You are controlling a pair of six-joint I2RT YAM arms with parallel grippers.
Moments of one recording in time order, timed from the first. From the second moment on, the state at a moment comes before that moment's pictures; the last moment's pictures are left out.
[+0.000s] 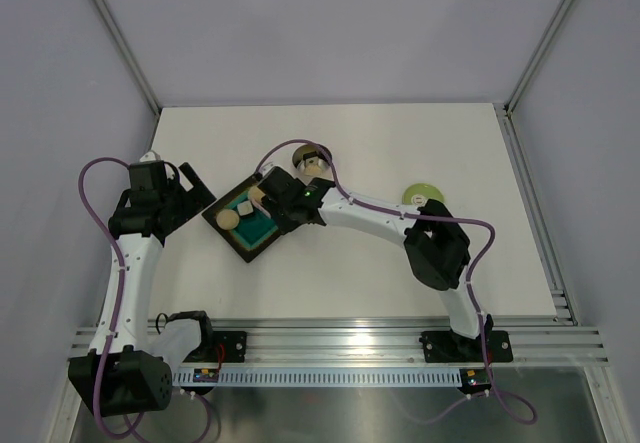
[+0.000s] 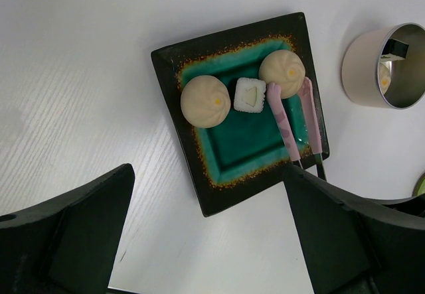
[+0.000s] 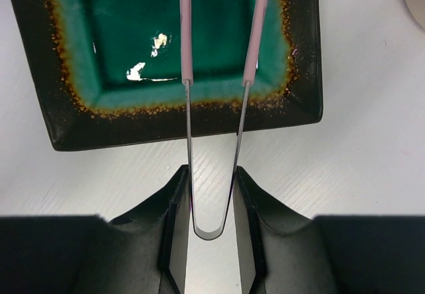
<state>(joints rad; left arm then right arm) 0.11 0.99 0.97 -0.78 0.03 -0.54 1.01 2.10 1.75 -0.59 0.16 0.30</state>
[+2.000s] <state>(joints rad) 0.11 0.99 0.97 -0.78 0.03 -0.54 0.75 1.88 1.62 -0.62 0.24 0.26</state>
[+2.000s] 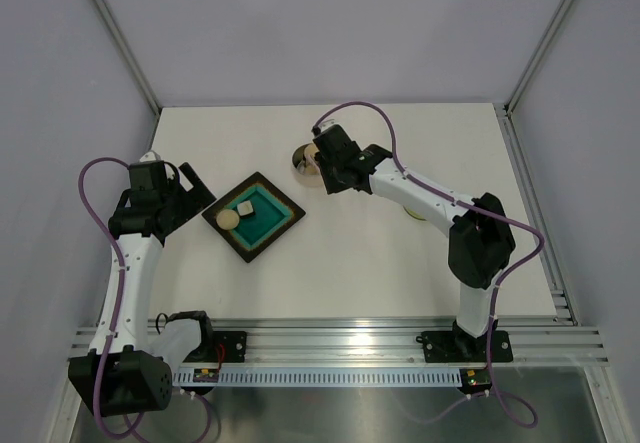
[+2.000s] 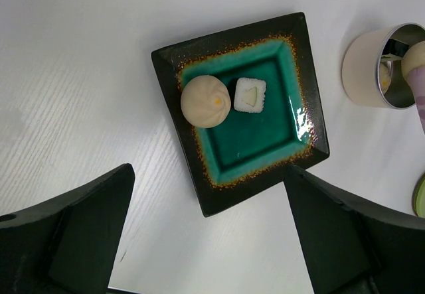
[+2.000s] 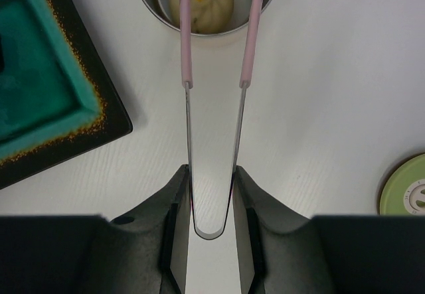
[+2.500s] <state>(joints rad) 0.11 0.99 0.97 -0.78 0.03 -0.53 0.75 1.88 1.54 -0.60 0.22 0.27</state>
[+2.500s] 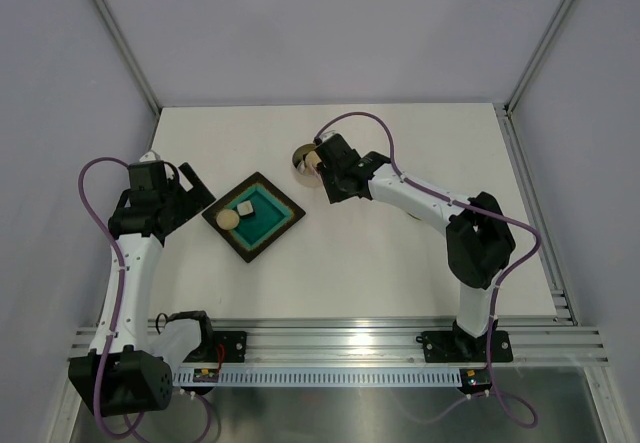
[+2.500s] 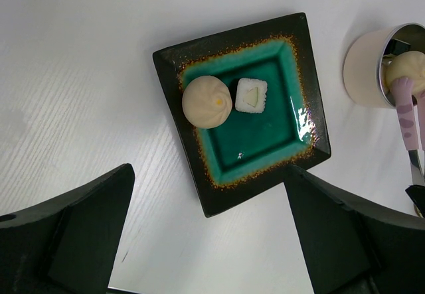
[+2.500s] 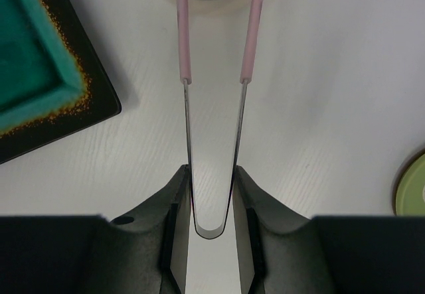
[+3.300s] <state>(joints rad) 0.11 0.99 0.97 -0.78 0.03 -0.53 0.75 1.88 1.54 -0.60 0.19 0.27</state>
